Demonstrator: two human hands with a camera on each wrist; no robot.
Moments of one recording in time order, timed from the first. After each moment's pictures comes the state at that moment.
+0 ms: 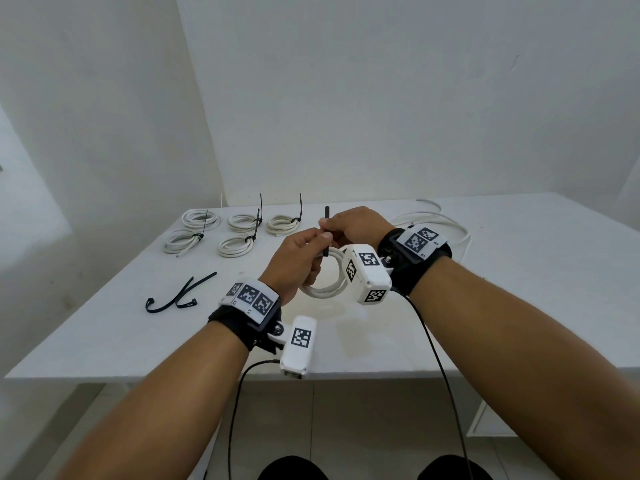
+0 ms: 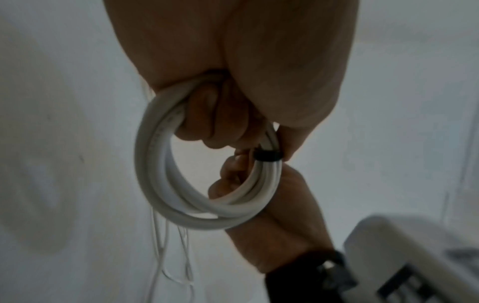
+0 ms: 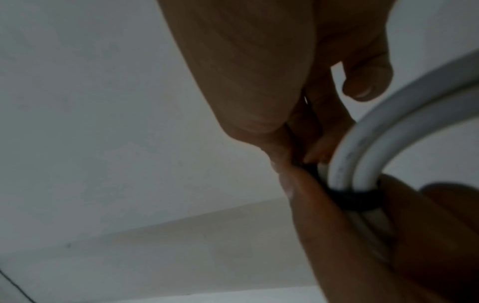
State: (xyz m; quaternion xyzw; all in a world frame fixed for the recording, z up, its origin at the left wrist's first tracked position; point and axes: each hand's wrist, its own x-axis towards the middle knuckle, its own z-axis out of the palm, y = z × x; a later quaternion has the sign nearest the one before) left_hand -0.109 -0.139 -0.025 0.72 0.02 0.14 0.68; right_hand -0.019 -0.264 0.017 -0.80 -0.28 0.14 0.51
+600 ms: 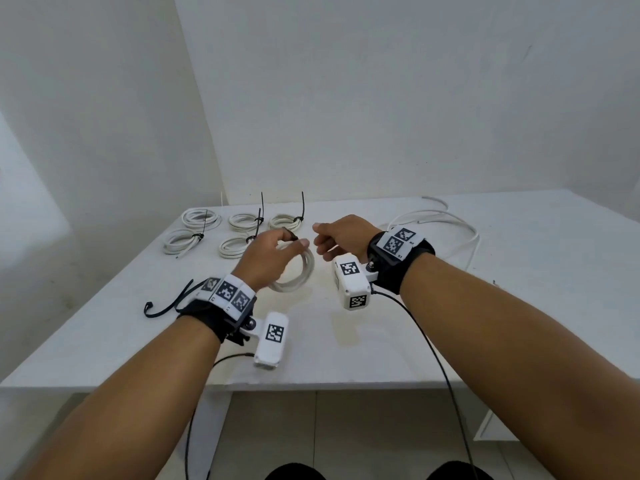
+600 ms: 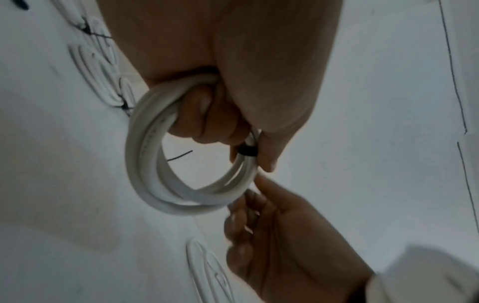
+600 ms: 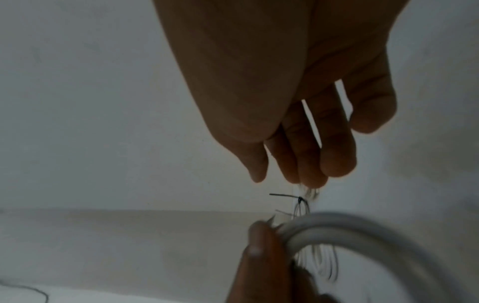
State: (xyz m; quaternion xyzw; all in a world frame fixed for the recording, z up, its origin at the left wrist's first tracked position) left_hand -0.101 -0.083 -0.022 0.87 0.10 0.20 0.45; right_hand 0.006 -0.231 0.000 -0.79 -0.22 0.23 0.52
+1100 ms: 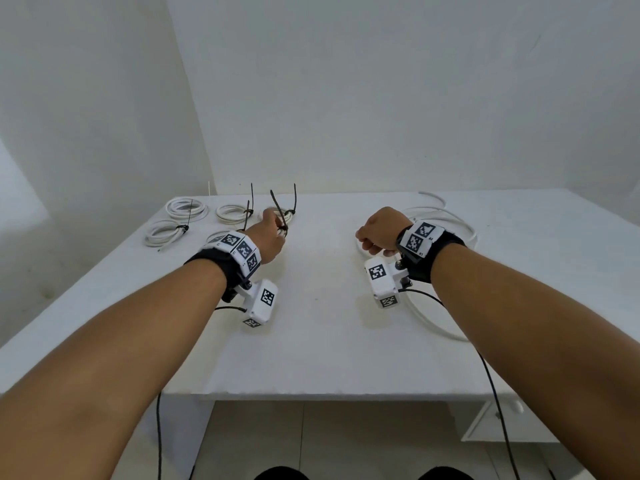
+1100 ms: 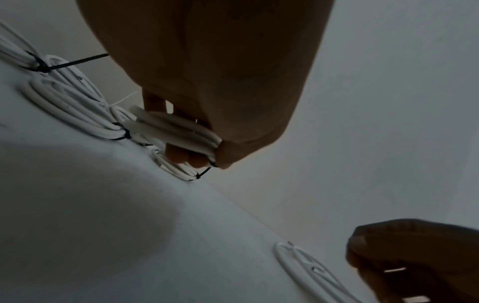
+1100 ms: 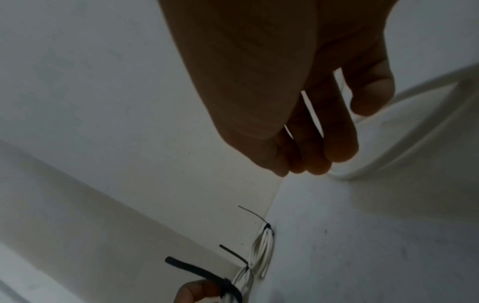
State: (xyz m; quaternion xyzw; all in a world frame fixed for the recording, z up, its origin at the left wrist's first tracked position) left_hand -0.024 -0.038 -0.033 0.97 0.17 0.05 0.16; right_hand 0.065 -0.273 -0.009 -0.91 -0.17 0.14 0.35
